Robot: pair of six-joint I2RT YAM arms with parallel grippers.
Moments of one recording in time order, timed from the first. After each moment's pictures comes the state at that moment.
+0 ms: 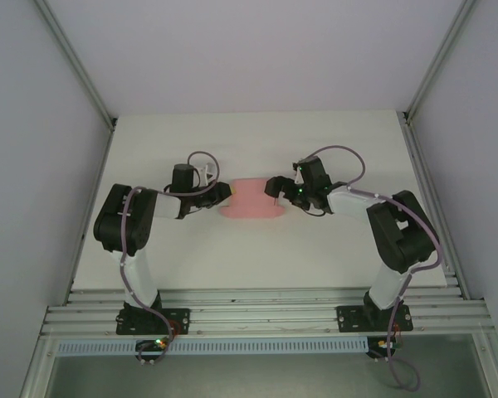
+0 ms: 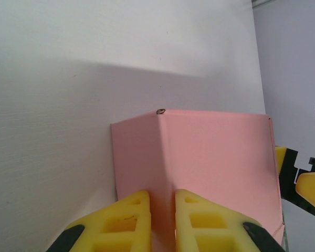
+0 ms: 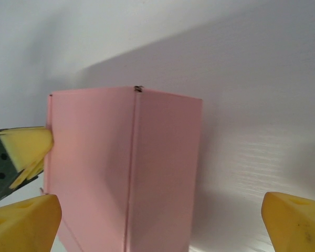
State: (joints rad) left arm -0.30 1.93 0.84 0.45 0.76 -0.73; right arm 0.39 1.77 0.97 0.00 -0.34 0.73
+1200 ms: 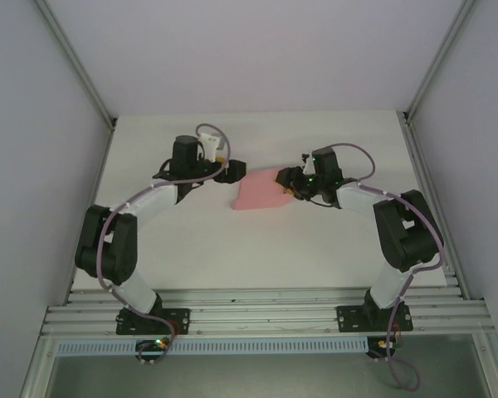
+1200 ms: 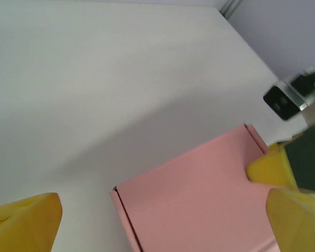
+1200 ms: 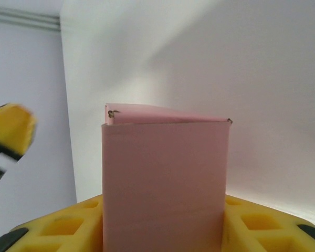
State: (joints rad) left arm -0.42 1.65 1.09 0.03 0.49 -0.17; right arm 0.27 1.75 0.98 0.07 -0.56 0.92
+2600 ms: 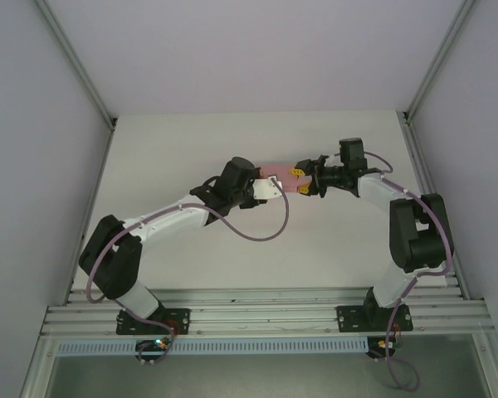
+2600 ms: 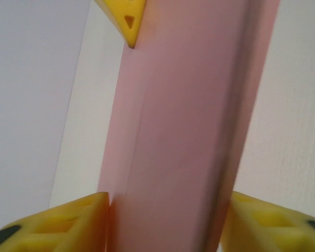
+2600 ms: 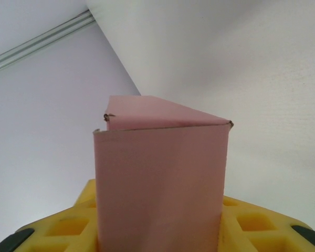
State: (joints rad) left arm -0.82 1.60 1.10 -0.11 -0.05 0.83; right arm 0.10 1.71 1.03 -0.08 -0.99 1.30
